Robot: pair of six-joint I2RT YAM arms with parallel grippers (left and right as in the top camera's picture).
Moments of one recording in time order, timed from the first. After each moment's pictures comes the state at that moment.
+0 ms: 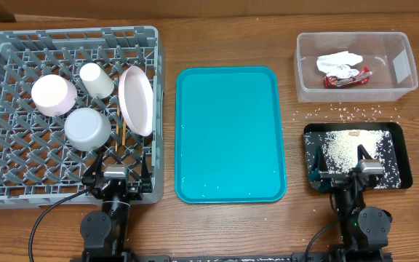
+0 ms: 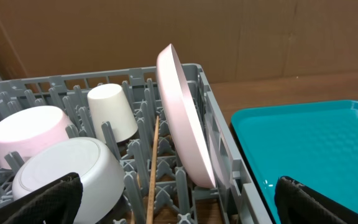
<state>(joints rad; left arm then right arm) 0.02 0.02 0.01 -0.07 0.03 0.07 0.06 0.01 0.02 -0.03 0.04 0.11</state>
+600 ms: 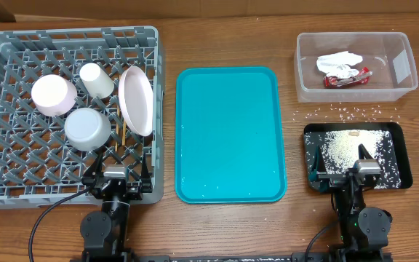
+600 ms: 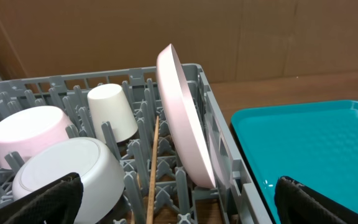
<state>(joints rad) 0.02 0.02 0.01 -0.07 0.03 0.07 0.06 0.01 0.02 -0.03 0.04 0.03</state>
